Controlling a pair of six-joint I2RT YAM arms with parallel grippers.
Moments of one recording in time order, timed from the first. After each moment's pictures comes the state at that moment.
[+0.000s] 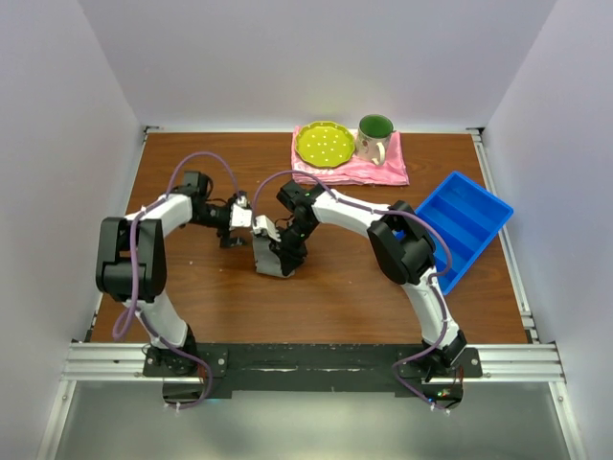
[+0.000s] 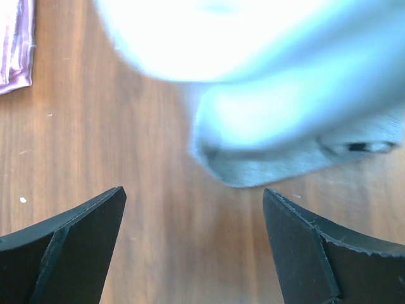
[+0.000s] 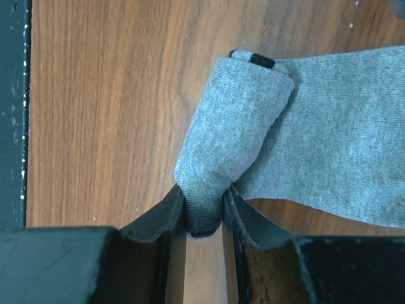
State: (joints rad) left arm -0.04 1.74 1.03 -0.55 0.94 1.57; right arm 0.78 2.25 1.74 -0.88 -0.75 -0.78
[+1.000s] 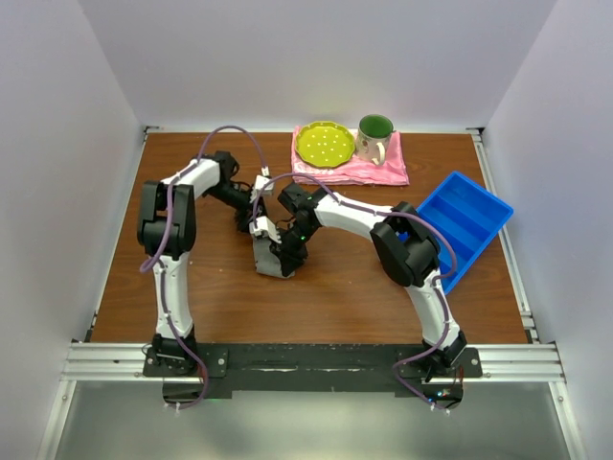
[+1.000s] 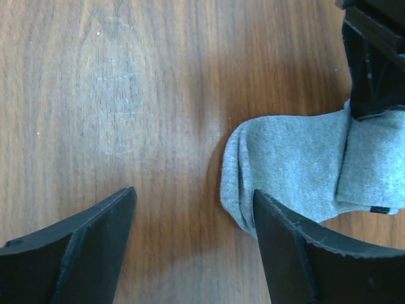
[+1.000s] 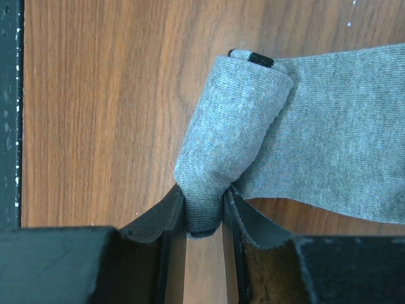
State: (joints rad) left arm -0.13 2.22 1.63 -1.04 0.92 1.34; right arm 0.79 2.21 1.66 -0.80 -0.73 -0.75
